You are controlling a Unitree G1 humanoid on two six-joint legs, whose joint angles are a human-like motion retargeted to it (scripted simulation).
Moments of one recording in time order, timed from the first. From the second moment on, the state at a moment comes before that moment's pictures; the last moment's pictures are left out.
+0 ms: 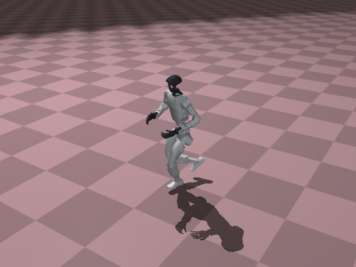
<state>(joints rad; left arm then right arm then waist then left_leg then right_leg) 0.37 0.34 -0.24 -0.21 -0.65 -0.23 0.07 -0.14 -0.46 0.54 -0.17 0.09 -0.23 -0.22 0.10 -0.21 0.02 -0.67 -0.15 0.40 0.89 -0.57 0.23 -0.36 -0.36 -0.14 1.47 -0.48 0.03</state>
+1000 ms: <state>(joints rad) 0.03 0.25 -0.25 -0.22 -0.60 -0.30 0.09 0.25 -0.51 0.41 -0.06 0.13 -0.28 -0.06 -0.15 -0.04 0.02 -0.49 -0.15 0.22 1.09 -0.66 0.23 -0.70 -0.30 -0.14 1.45 -0.42 -0.08</state>
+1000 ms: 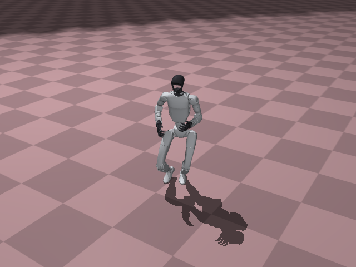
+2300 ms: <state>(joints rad) 0.18 0.25 -0.42 0.15 -0.49 -0.31 -0.05 0.28 -0.44 0.33 0.73 0.00 -0.27 -0.17 -0.02 0.10 0.06 -0.26 -0.10 -0.10 1.04 -0.72 0.07 -0.51 0.09 0.05 0.99 -0.55 0.02</state>
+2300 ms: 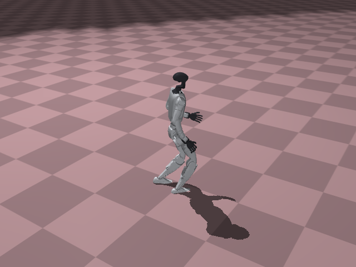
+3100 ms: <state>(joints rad) 0.17 0.38 -0.34 0.15 -0.34 -0.31 0.20 -0.06 -0.47 0.55 0.42 0.17 -0.34 -0.32 -0.32 0.00 0.10 -0.35 0.19 0.43 0.98 -0.70 0.06 -0.60 0.02 0.03 1.10 -0.63 -0.03</state>
